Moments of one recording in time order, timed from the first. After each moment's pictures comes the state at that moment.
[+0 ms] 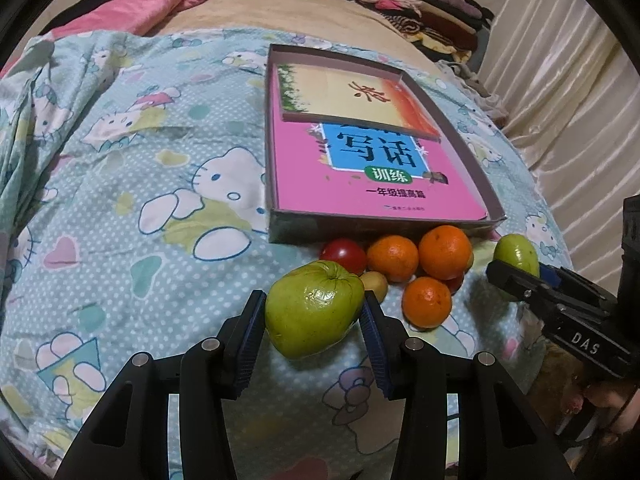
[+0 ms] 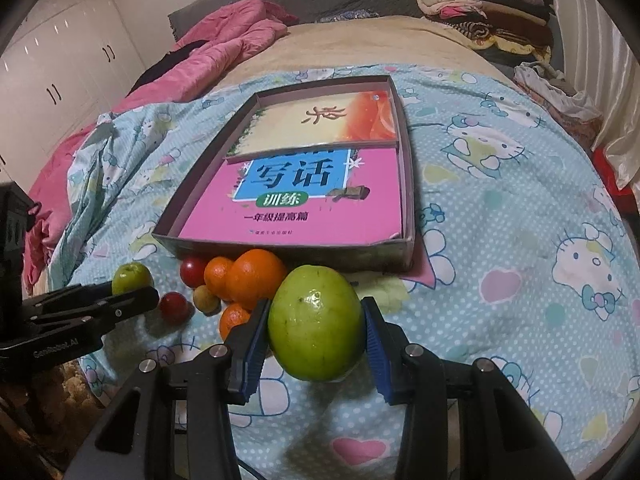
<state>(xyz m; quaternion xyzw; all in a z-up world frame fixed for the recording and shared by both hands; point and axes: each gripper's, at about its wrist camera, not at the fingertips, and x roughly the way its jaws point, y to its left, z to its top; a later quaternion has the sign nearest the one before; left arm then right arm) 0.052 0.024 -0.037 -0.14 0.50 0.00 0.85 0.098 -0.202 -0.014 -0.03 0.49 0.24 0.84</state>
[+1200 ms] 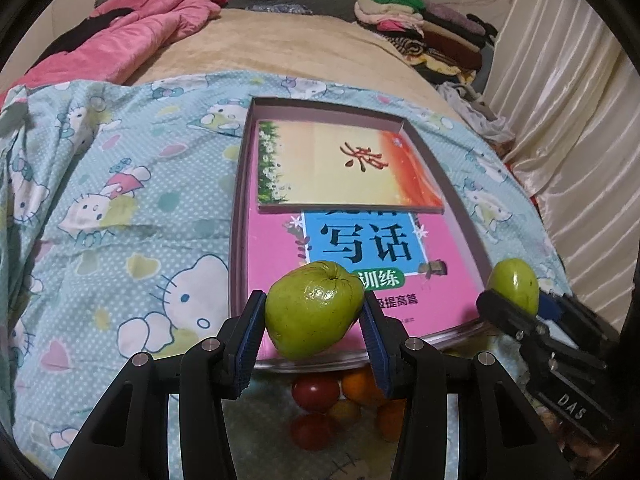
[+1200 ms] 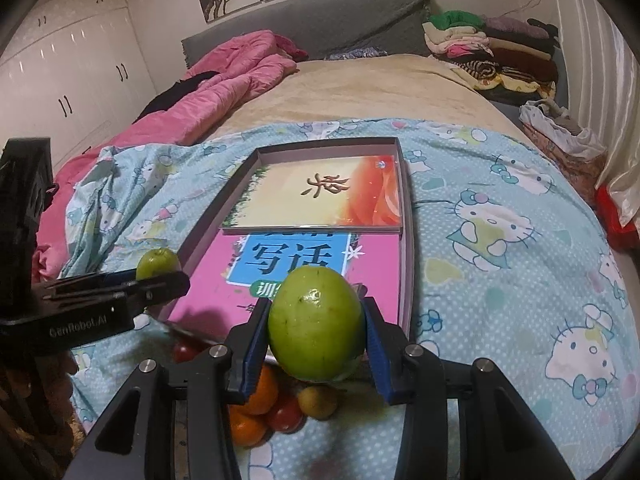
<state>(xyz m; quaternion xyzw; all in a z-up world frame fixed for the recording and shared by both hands) 0.131 0.012 -0.013 -0.13 0.47 0.01 0.87 0.148 -0.189 0.004 -0.04 0.42 0.25 0.87</state>
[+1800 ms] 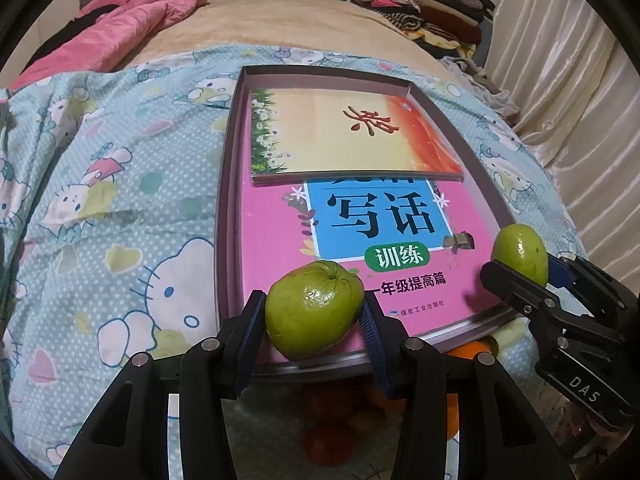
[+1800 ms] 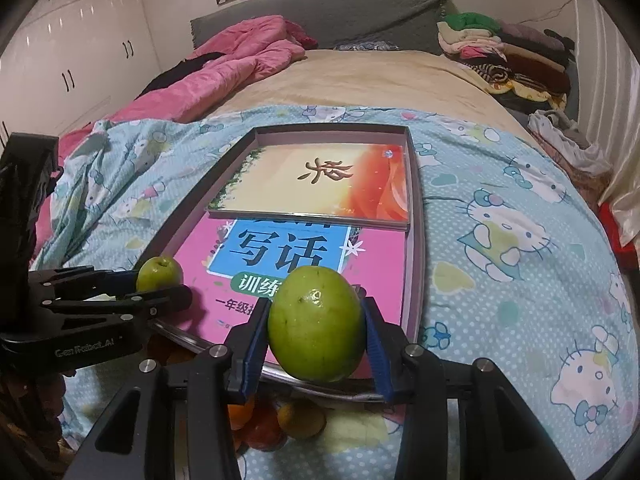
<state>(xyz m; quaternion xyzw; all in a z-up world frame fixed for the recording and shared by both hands) 0.142 0.009 -0.045 -0.10 0.50 0.01 0.86 0.163 -0.176 -0.020 -0.08 0.43 0.25 0.86</state>
